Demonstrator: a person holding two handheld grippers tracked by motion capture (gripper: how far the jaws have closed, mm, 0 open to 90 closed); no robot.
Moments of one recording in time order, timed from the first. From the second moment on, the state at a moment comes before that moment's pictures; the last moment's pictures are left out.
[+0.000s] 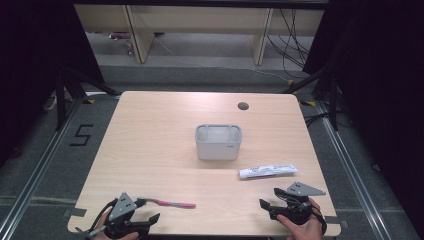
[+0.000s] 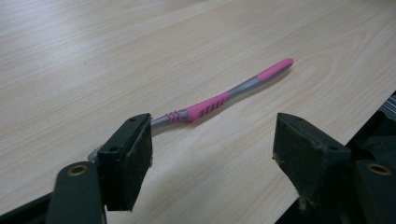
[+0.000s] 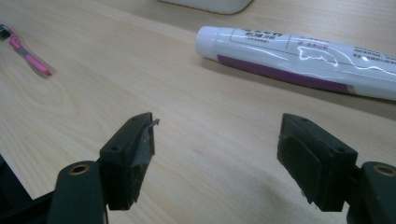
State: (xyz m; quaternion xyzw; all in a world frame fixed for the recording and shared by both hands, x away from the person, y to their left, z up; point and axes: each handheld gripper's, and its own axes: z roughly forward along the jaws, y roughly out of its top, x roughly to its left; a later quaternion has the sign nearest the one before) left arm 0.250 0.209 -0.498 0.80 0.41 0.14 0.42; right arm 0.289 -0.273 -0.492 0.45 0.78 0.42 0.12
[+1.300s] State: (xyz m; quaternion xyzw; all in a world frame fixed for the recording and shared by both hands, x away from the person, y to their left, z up) left arm 0.269 0.206 -0.505 0.81 0.42 0.15 0.38; right arm 0.289 -0.269 -0.493 0.43 0.79 0.43 0.12
